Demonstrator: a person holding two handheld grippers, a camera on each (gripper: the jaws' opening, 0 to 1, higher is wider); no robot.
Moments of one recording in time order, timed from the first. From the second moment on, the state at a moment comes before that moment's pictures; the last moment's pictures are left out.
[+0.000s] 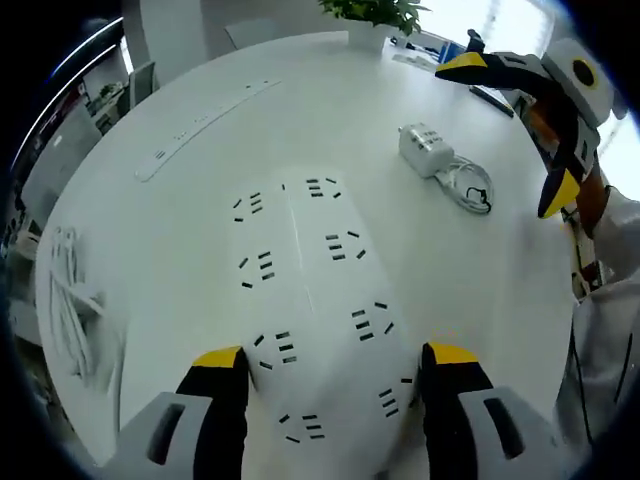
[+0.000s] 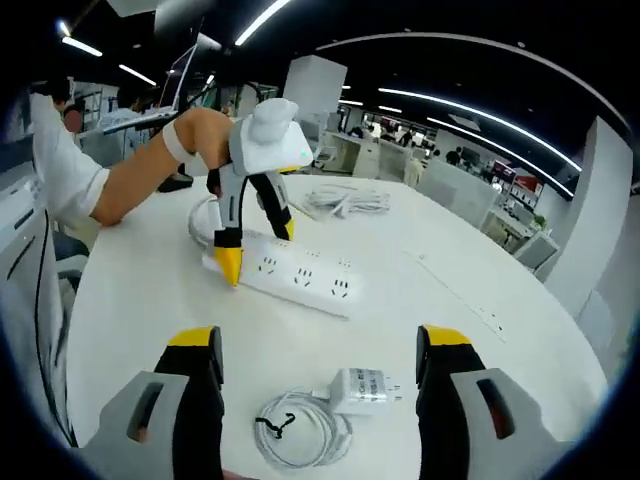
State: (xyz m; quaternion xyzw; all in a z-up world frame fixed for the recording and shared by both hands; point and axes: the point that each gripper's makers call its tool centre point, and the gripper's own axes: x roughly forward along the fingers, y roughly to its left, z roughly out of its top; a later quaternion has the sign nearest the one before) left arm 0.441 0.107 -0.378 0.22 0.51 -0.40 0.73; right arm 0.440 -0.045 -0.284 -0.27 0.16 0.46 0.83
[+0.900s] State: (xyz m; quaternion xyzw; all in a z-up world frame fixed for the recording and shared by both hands) left arm 0.444 0.106 -0.378 0.23 0.50 -0.41 0.73; right arm 0.516 0.008 -0.319 -0.37 0.20 0.53 0.73
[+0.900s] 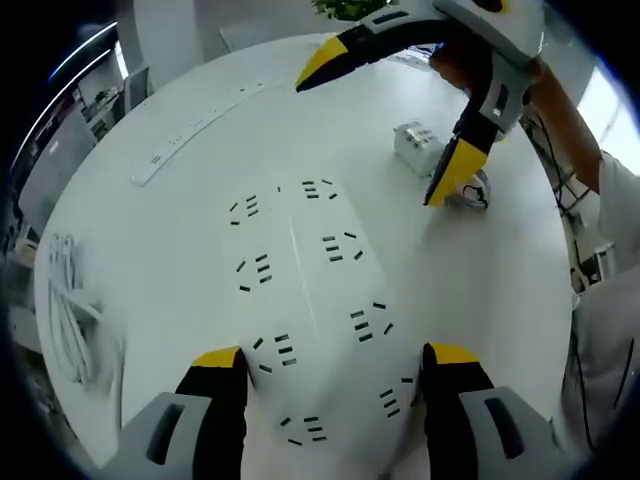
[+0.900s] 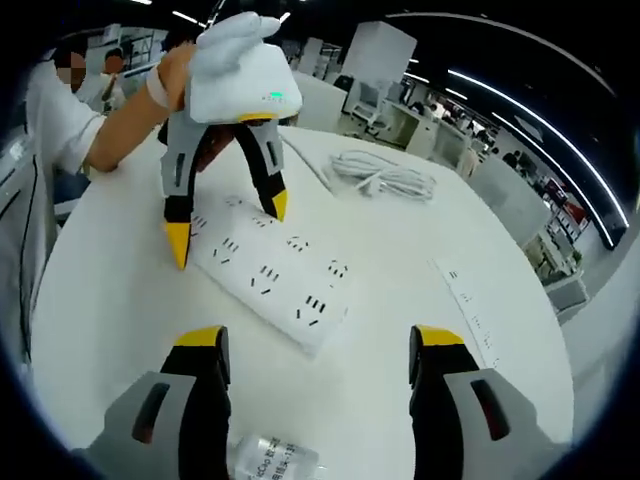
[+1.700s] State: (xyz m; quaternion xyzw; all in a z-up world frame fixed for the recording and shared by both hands) left arm 0.444 0.104 -0.378 0.22 0.50 -0.41 0.73; right arm 0.540 0.041 -0.363 -0.55 0.26 0.61 0.50
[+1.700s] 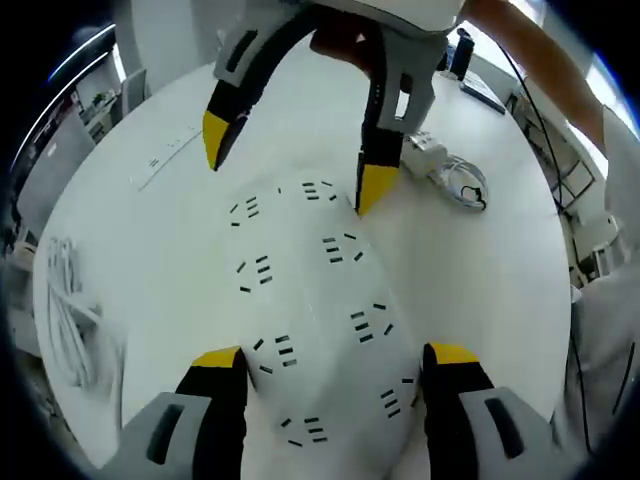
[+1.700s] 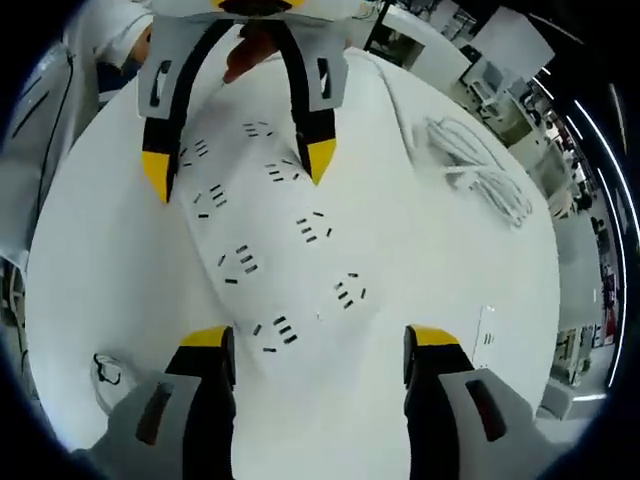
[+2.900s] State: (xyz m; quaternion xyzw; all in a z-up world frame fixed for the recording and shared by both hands) left arm 0.444 0.104 -0.377 0.23 0.50 -0.41 0.73; right arm 0.533 0.047 -0.379 -0.60 0.30 0.65 0.37
